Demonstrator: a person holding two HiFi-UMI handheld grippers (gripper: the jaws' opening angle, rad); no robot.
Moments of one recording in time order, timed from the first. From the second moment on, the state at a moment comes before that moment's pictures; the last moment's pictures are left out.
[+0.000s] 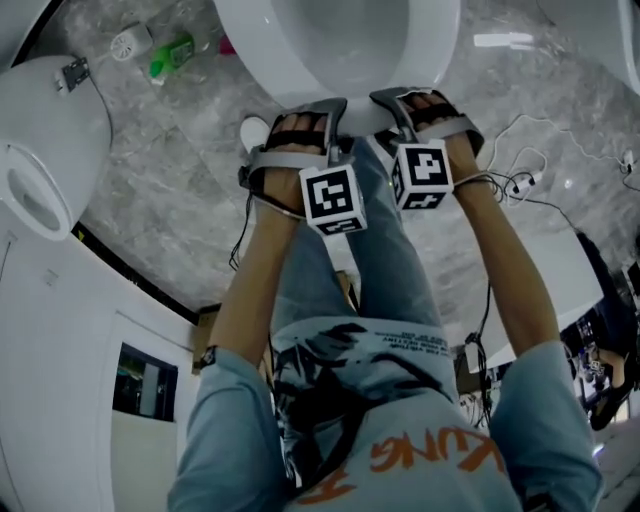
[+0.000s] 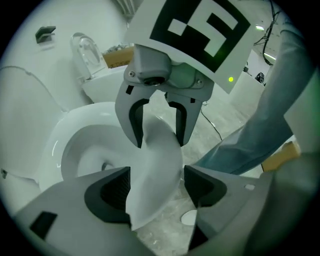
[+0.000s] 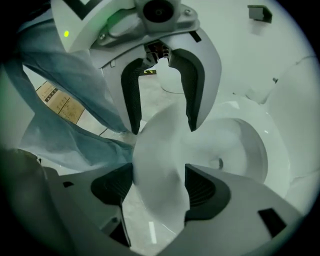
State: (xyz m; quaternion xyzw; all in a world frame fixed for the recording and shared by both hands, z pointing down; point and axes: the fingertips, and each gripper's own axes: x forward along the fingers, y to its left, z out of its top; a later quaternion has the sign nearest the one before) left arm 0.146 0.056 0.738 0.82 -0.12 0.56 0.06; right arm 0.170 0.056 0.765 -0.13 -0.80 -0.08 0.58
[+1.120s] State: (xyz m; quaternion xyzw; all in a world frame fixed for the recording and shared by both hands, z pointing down) left arm 0.126 0.048 0.721 0.78 -0.17 0.60 -0.09; right arm 0.169 0.065 0.721 -0.13 -0.78 -0.12 0.60
